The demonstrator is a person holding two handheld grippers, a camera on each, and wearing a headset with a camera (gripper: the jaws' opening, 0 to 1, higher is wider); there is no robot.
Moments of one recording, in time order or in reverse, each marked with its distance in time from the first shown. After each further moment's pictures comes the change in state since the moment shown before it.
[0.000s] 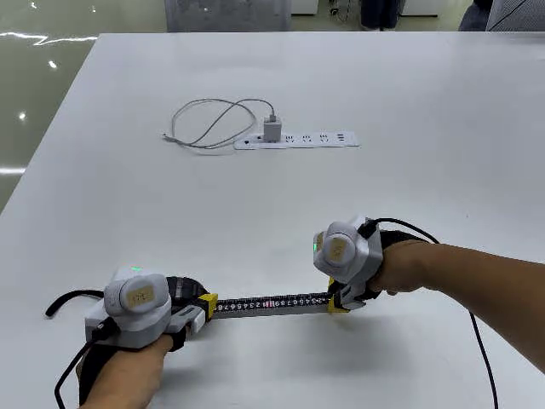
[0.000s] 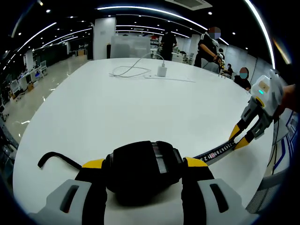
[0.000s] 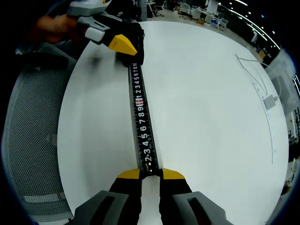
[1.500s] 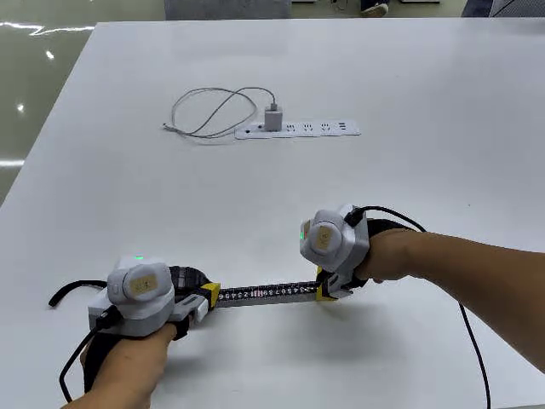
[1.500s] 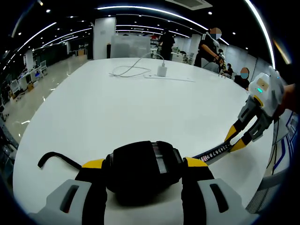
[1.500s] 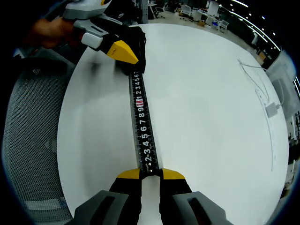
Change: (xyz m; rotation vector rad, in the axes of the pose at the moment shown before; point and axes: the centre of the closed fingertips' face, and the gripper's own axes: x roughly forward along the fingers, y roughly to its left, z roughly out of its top) left arm 0.000 -0.002 0.000 0.001 0.001 0.000; right arm 0.006 0.003 0.022 -0.011 -0.018 -0.001
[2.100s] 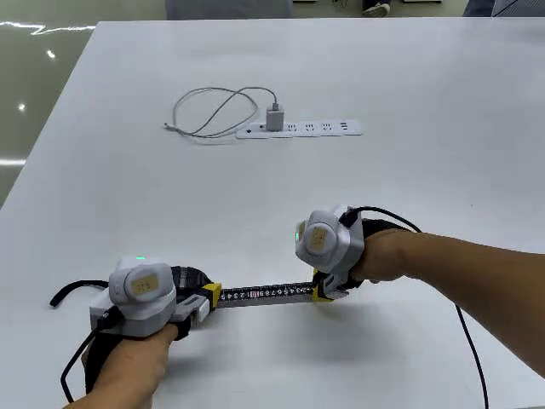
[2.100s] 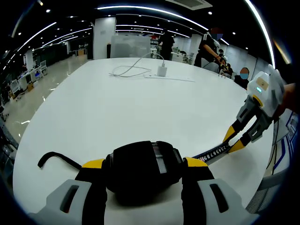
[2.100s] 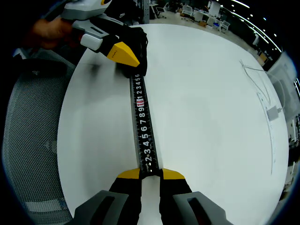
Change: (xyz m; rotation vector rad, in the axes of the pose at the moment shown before) left arm 0.000 0.000 0.000 0.000 0.001 0.000; right arm 0.003 0.000 0.007 -0.011 0.002 0.004
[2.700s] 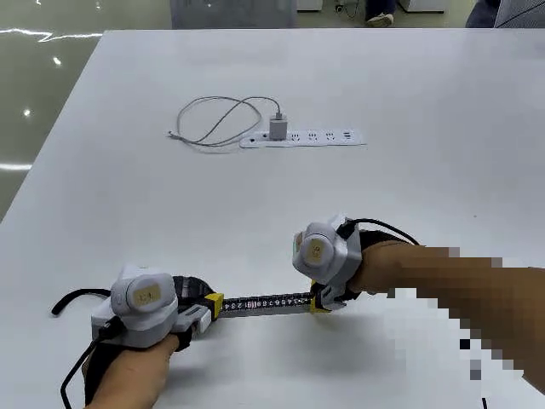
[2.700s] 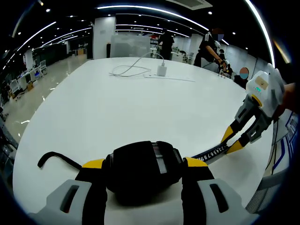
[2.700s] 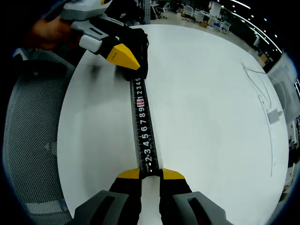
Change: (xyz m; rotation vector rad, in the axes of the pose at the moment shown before) left arm 0.001 0.000 0.000 -0.002 0.005 -0.005; right arm 0.003 0.000 0.007 -0.006 -0.003 0.003
